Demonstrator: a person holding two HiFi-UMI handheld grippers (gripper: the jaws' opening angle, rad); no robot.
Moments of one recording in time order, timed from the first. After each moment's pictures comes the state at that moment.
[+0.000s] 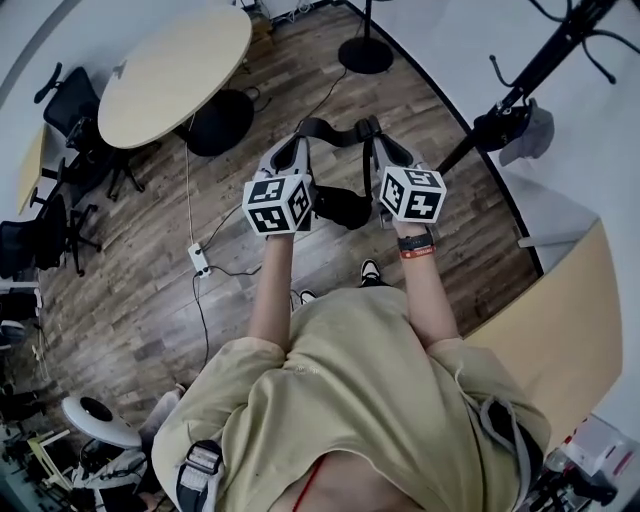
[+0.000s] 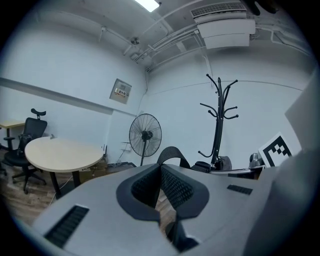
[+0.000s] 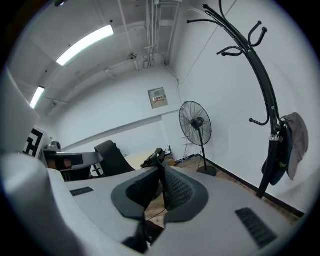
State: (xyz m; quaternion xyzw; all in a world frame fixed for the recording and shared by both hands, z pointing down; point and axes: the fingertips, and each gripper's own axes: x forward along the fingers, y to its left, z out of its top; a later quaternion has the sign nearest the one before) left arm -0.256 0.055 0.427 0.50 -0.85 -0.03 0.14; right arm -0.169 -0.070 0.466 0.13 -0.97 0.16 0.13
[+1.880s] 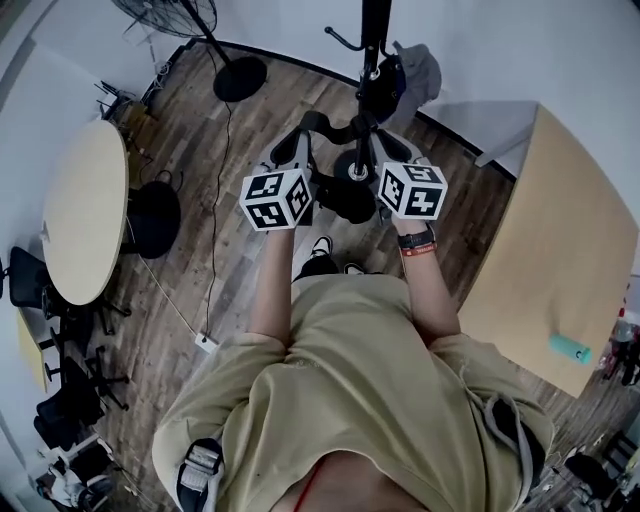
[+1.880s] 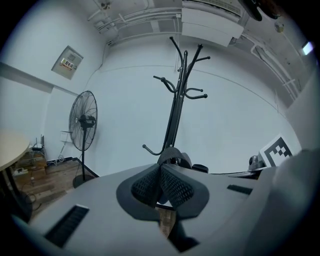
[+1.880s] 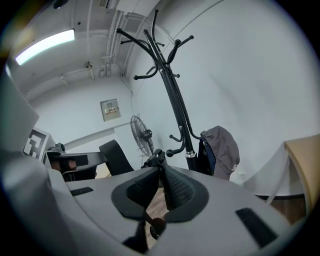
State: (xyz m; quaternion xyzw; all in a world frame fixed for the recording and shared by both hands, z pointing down) left arm -0.119 -0.279 0.434 0.72 -0.68 0.00 0.15; right arm 0.010 -0.329 0.474 0.38 -0.90 0.21 0.09
